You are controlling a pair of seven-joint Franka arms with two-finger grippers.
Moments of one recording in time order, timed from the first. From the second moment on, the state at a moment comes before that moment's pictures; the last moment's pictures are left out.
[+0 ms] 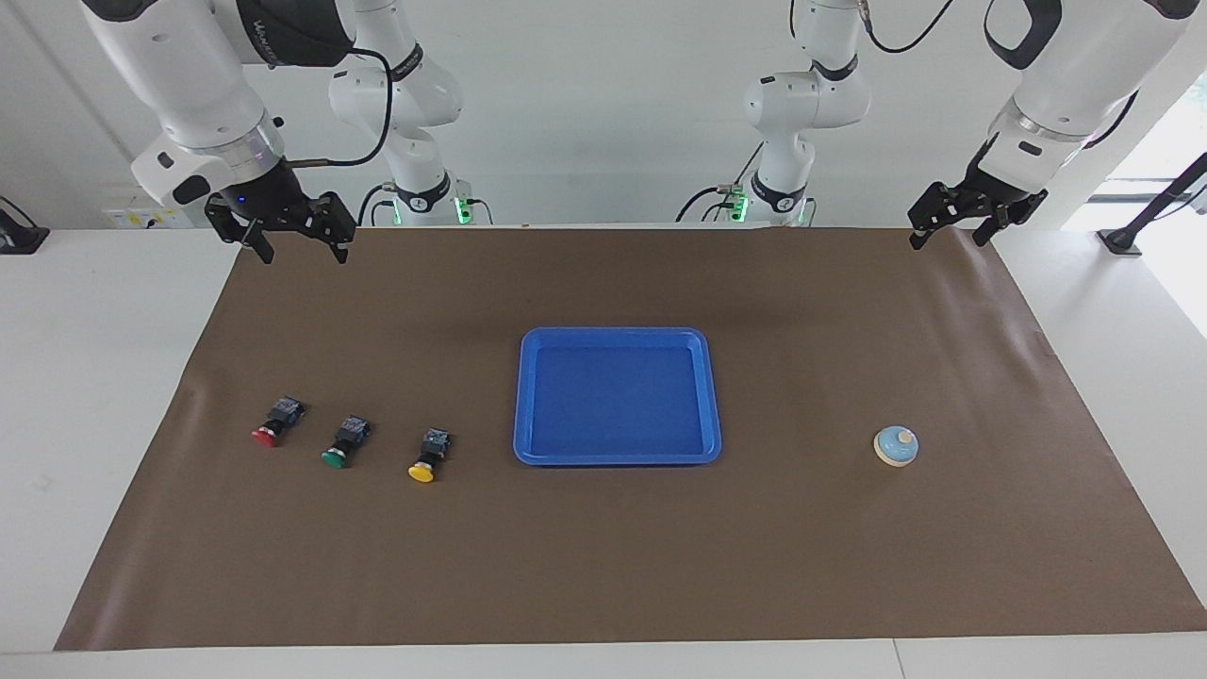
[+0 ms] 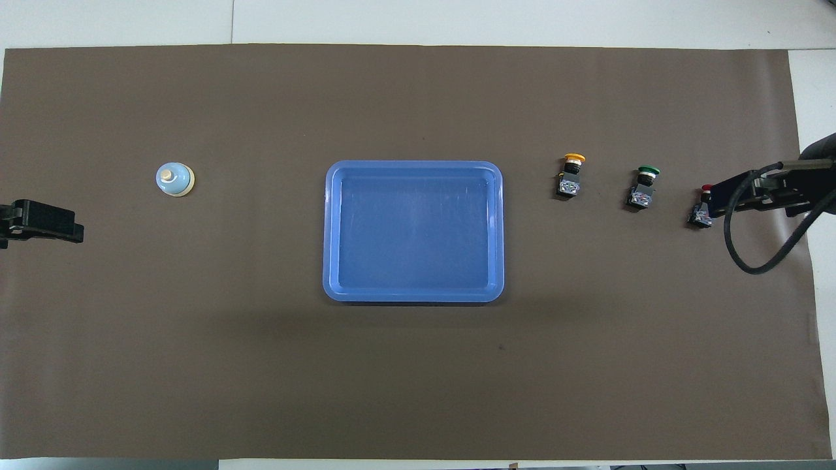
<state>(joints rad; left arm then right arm) -0.01 -0.10 0.00 -1.71 -0.02 1.55 0.00 0.00 0.01 0.02 -1.57 -0.01 1.50 0.03</state>
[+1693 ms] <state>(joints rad) -0.01 -0.10 0.00 -1.71 -0.02 1.55 0.00 -0.01 -0.03 0.02 -1.64 -0.01 1.56 0.03</state>
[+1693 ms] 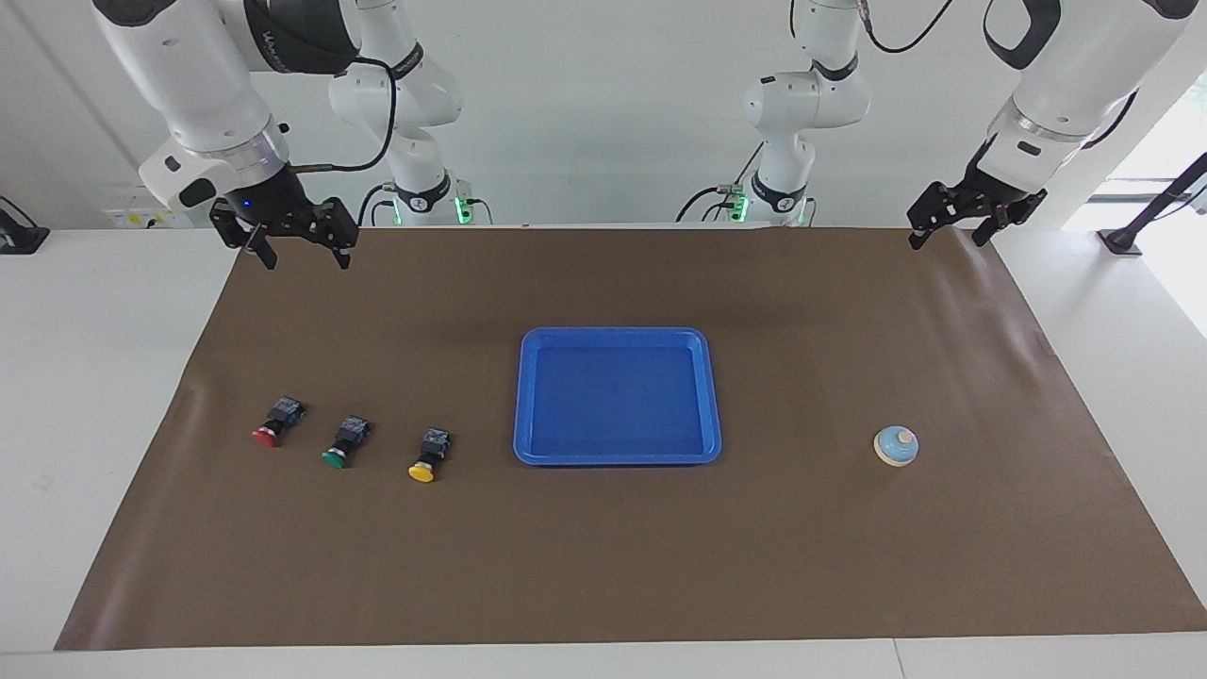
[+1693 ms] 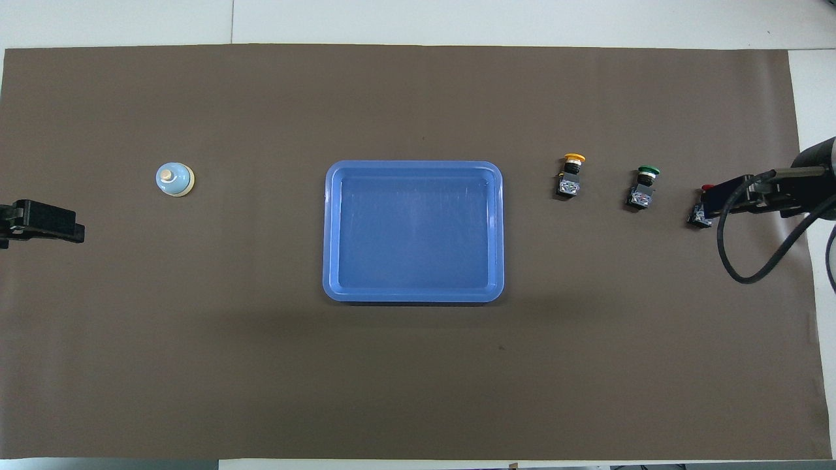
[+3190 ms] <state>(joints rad) -0.01 -0.10 0.00 -1.71 -0.02 1.55 0.00 0.10 0.28 0.02 -1.89 -0.01 2.27 0.23</state>
